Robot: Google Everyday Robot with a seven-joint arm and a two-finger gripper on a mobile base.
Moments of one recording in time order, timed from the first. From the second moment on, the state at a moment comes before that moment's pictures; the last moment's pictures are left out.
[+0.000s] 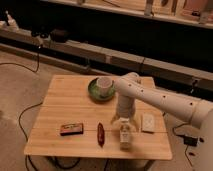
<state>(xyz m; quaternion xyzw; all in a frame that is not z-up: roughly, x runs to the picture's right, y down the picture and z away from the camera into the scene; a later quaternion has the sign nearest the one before) 0.113 0.203 0.763 -0.41 -0.26 -0.47 0.74</state>
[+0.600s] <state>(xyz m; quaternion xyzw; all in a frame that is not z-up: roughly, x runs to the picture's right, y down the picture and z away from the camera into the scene) 0.107 0.195 0.778 -0.33 -0.25 -0.55 0.72</state>
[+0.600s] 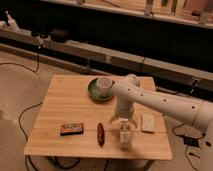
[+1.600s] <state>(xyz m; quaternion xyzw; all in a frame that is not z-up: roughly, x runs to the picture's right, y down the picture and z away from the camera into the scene) 0.094 0.205 0.774 -0.28 -0.31 -0.66 0.63</state>
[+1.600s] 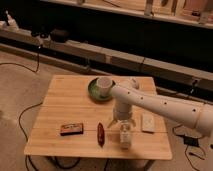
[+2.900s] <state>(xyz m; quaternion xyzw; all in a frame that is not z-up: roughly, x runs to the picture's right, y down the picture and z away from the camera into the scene) 0.110 0.228 0.770 -0.34 -0.30 -0.60 0.65</state>
